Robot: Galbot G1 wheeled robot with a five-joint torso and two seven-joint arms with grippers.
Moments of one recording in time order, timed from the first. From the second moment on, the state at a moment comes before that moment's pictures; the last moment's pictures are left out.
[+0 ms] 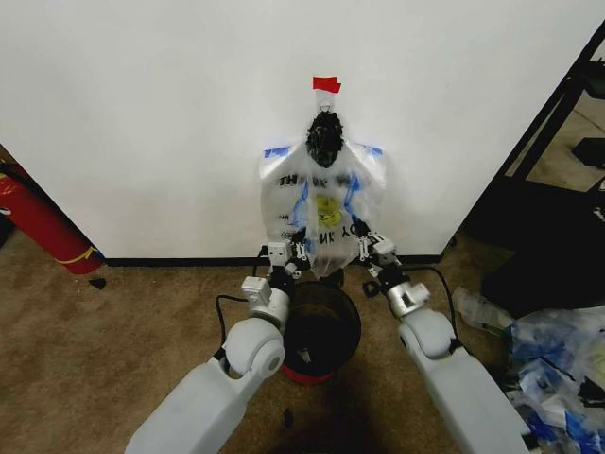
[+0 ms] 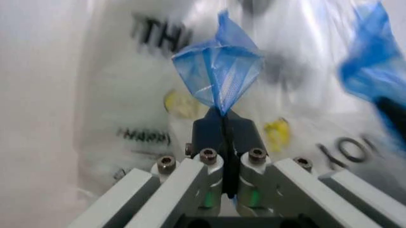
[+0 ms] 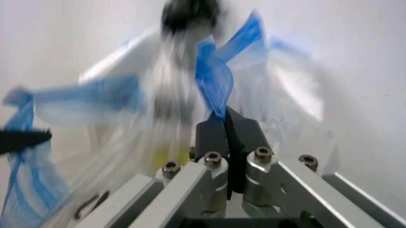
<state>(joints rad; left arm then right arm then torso) 0.97 -1.21 0.05 -1.94 -0.55 -0.01 -0.38 -1.07 1.24 0.29 1.73 0.30 0.36 -0.10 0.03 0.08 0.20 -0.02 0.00</state>
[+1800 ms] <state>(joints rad) 1.32 -1.18 -0.18 -2.13 -0.41 -0.07 -0.36 -1.54 1.30 0.47 1.94 0.20 0.65 -0.30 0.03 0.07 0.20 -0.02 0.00</state>
